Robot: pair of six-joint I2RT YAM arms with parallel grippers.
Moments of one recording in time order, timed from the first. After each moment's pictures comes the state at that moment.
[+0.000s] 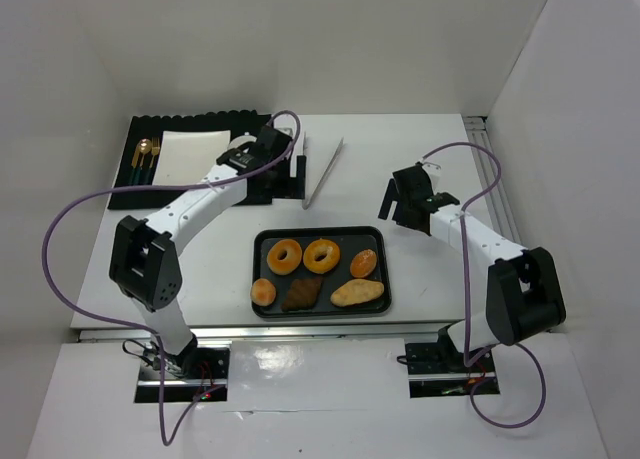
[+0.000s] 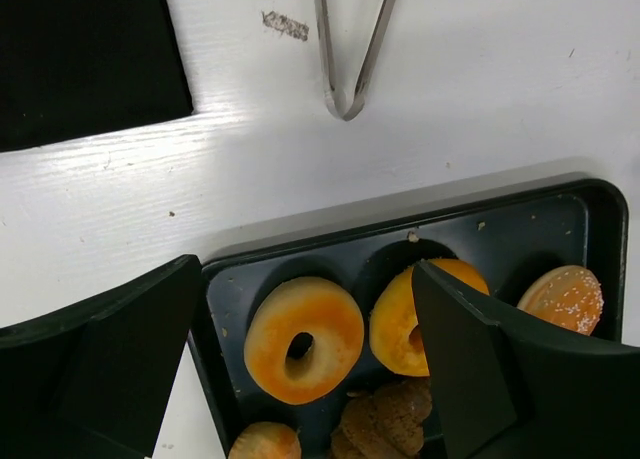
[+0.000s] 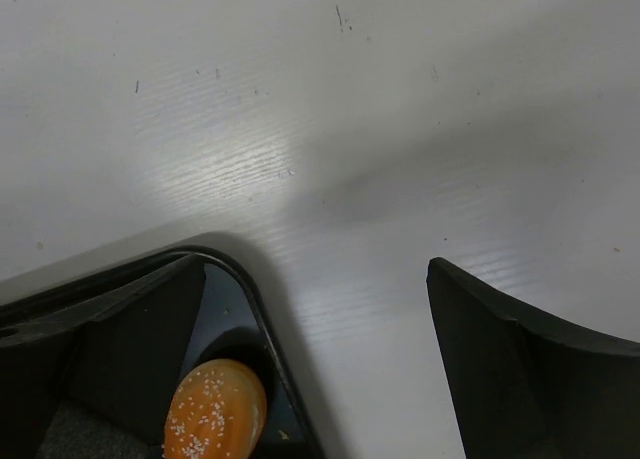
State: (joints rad) left arm -0.51 1.74 1.51 -0.71 -0.11 -0.42; right arm 0.33 1.43 0.93 -0.44 0.34 0.58
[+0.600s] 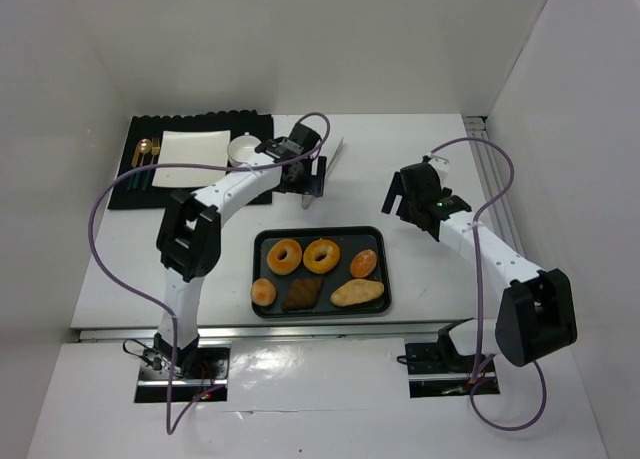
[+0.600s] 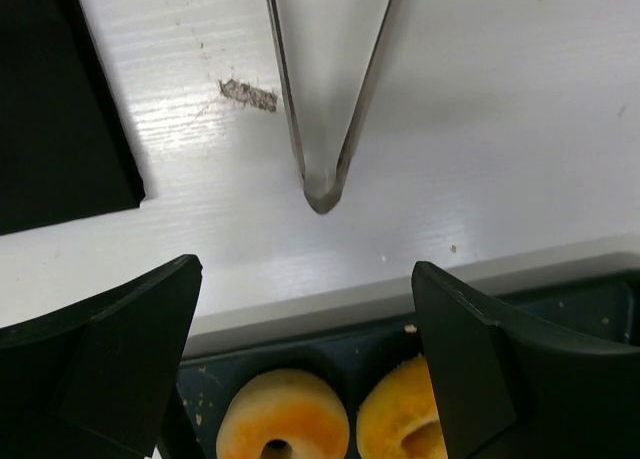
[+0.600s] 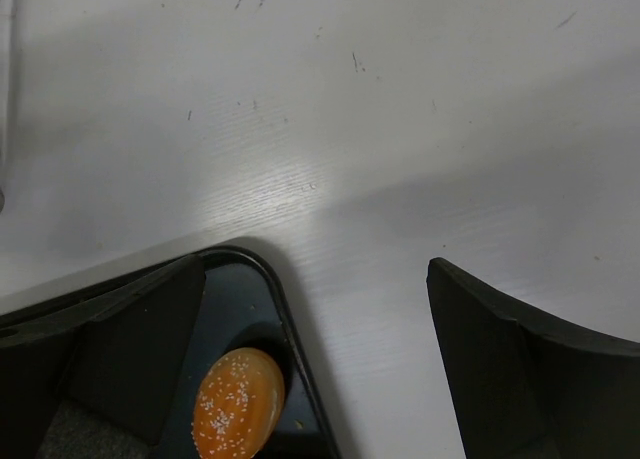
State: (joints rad) left arm -0.54 2.05 1.78 -0.75 -0.17 -0.40; right arm 0.33 1.32 0.93 -0.44 0.34 0.58
